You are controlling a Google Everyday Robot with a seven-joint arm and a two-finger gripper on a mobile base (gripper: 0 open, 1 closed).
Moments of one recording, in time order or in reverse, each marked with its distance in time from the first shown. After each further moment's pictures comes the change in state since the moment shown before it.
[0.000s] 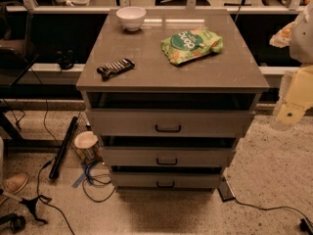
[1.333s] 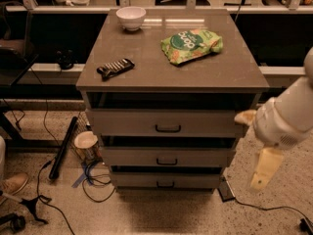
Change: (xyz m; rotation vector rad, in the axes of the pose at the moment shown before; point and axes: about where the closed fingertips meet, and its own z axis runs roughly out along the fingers) arm 0.033 0.068 0.162 -0.247 -0.152 -0.073
